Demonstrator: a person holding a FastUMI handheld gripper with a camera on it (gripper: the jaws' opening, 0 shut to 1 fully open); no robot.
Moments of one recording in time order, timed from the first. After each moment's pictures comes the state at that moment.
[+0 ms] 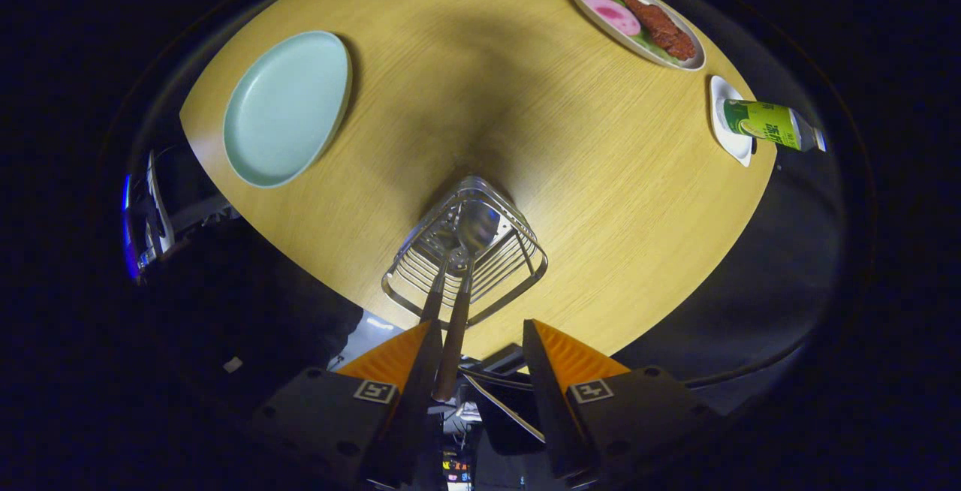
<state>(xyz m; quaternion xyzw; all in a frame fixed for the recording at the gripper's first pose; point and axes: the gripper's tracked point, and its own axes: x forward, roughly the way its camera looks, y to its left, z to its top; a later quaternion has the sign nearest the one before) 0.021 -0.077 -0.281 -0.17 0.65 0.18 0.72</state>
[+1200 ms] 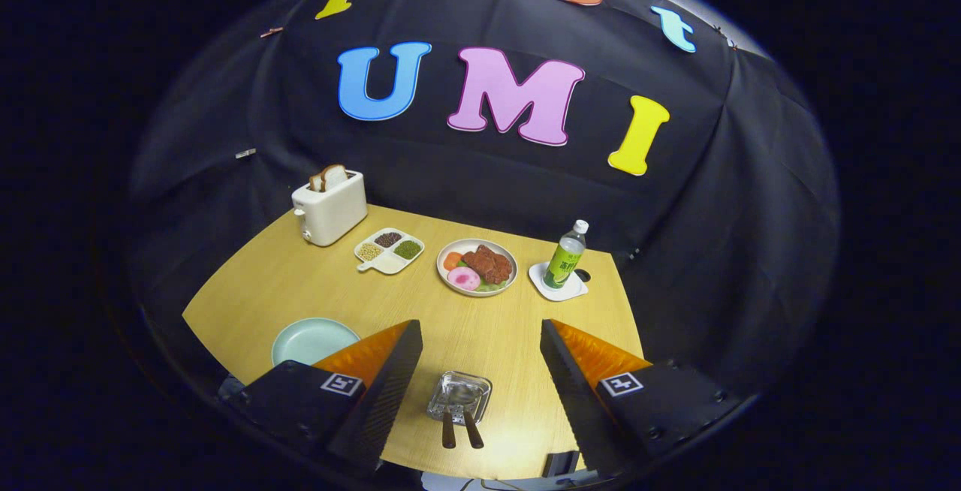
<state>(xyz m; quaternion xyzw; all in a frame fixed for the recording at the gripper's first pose) 0.006 -0.091 -0.085 0.03 0.10 0.00 0.99</state>
